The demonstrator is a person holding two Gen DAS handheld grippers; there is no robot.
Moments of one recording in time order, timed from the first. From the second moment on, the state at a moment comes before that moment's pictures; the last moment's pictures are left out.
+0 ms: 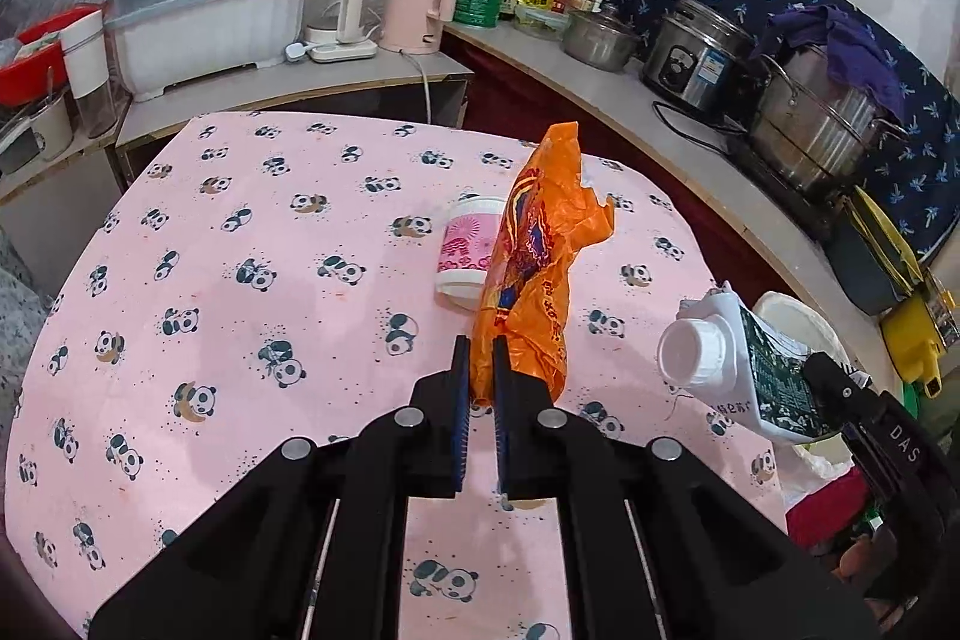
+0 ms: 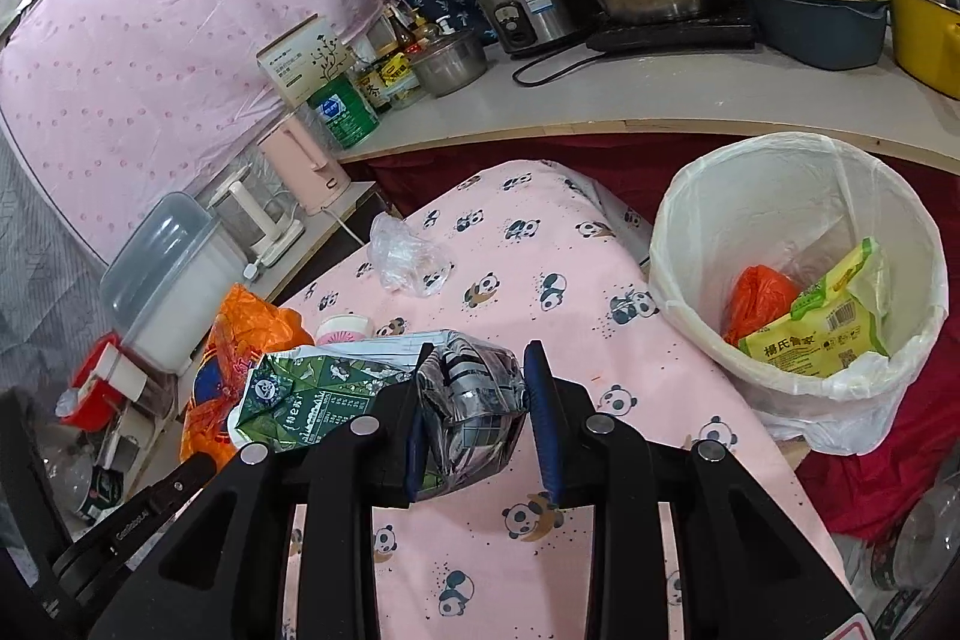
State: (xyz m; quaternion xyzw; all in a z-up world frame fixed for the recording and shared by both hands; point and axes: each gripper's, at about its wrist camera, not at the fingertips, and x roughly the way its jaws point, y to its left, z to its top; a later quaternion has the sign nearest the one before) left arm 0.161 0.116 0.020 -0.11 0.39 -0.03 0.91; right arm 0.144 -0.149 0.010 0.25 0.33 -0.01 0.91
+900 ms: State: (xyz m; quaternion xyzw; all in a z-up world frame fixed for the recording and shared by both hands) left arm 0.164 -0.128 0.031 0.00 0.40 -0.23 0.89; right arm 0.071 -0.342 -0.003 0.36 0.25 -0.20 0.87
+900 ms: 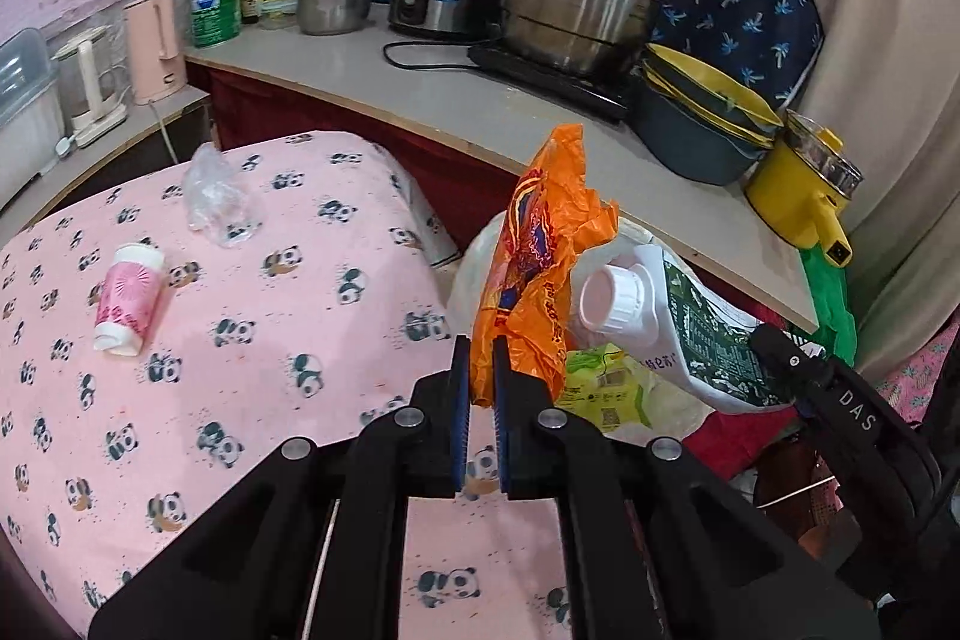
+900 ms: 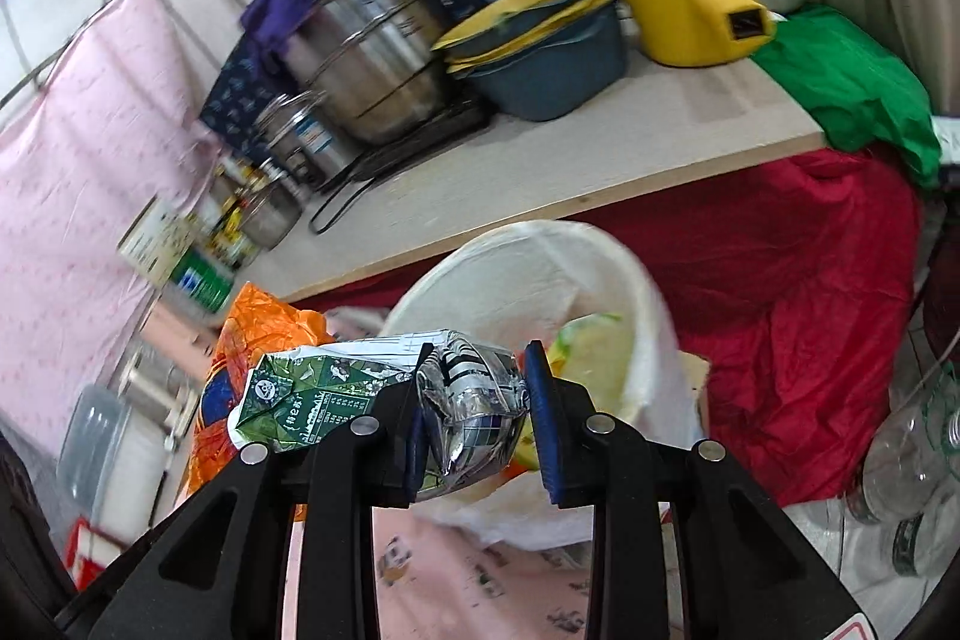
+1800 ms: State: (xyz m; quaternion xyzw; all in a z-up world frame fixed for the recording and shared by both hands) left arm 0.210 -0.155 -0.015 0.01 0.41 -0.21 0.89; right arm 0.118 -0.384 -0.034 0.36 0.27 -0.24 0.86
